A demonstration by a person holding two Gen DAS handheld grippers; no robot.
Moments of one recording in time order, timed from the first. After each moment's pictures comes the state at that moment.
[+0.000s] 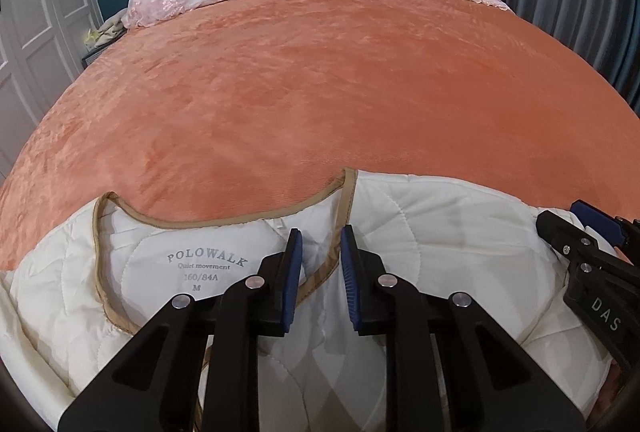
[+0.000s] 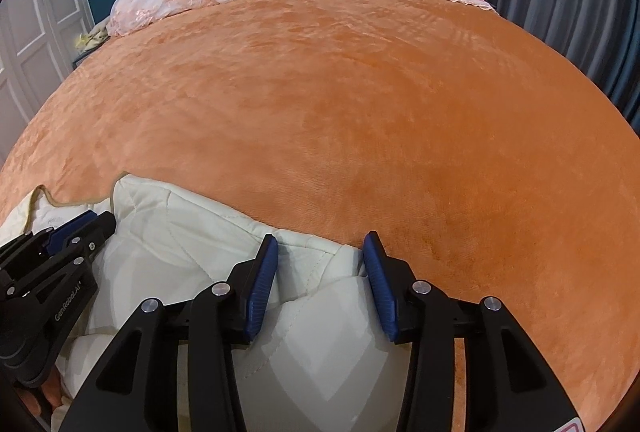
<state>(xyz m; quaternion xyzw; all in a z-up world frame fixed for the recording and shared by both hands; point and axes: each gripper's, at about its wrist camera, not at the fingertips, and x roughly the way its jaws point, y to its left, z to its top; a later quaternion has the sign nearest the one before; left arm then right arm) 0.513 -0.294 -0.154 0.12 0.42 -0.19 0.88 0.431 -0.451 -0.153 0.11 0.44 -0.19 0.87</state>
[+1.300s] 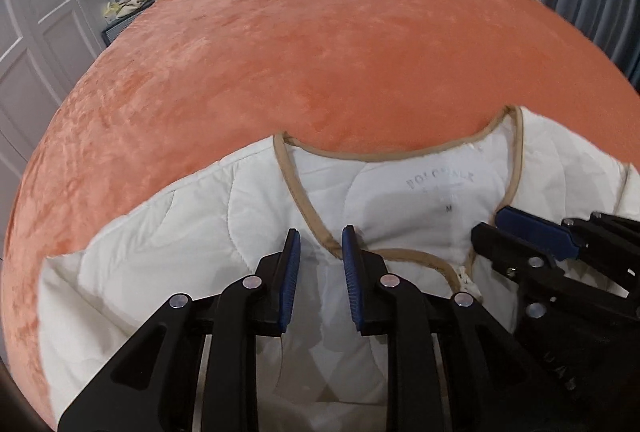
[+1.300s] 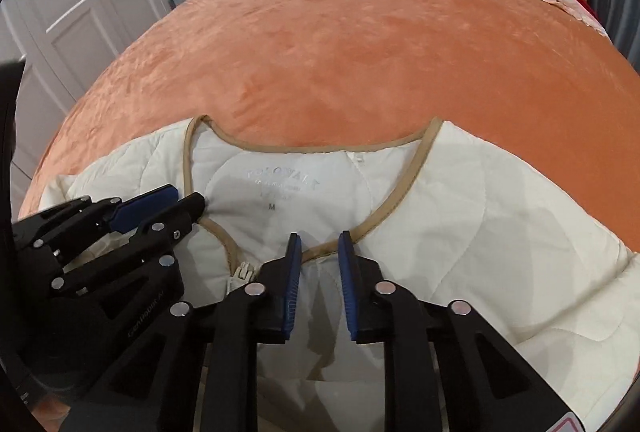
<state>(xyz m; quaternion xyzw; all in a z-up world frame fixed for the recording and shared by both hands) 0.532 -0.171 -0.147 0.13 0.46 -0.17 0.86 0.495 -0.285 -0.143 0.09 0.50 -0.01 0.86</state>
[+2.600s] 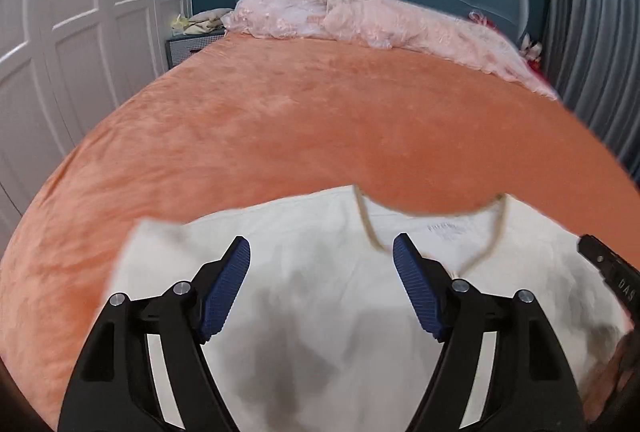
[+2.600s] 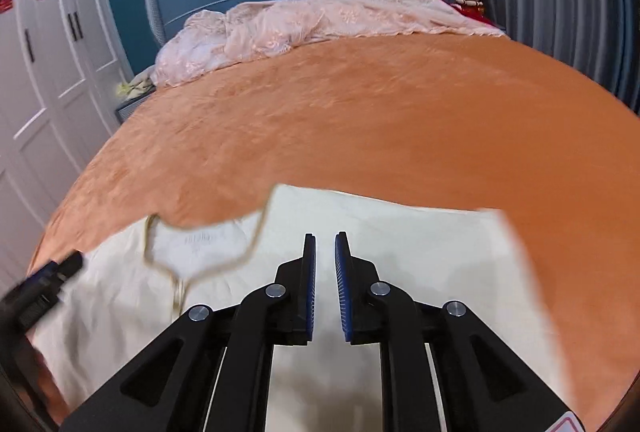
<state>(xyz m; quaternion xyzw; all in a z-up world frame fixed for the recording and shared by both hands) 0.473 -0.088 -0.068 0.01 0.37 -0.12 0.92 0.366 -0.356 -0.072 0.15 0.35 -0.15 0.91</state>
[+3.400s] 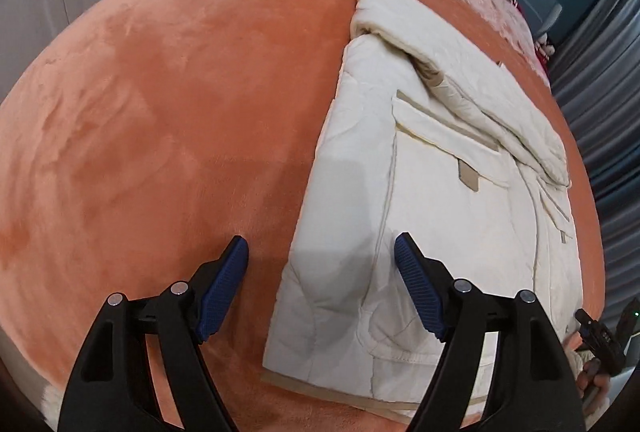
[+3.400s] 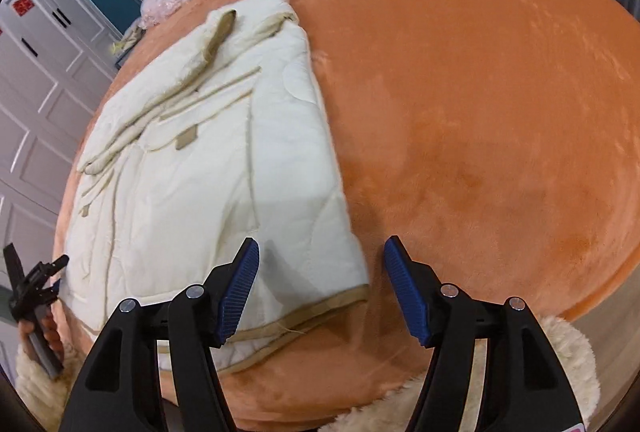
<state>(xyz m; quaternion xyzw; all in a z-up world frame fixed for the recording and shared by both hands) 0.210 0.148 -0.117 -0.13 0.53 -0.11 0.83 -0.020 -0.376 -0.107 0.27 0.48 -0.12 0.82</state>
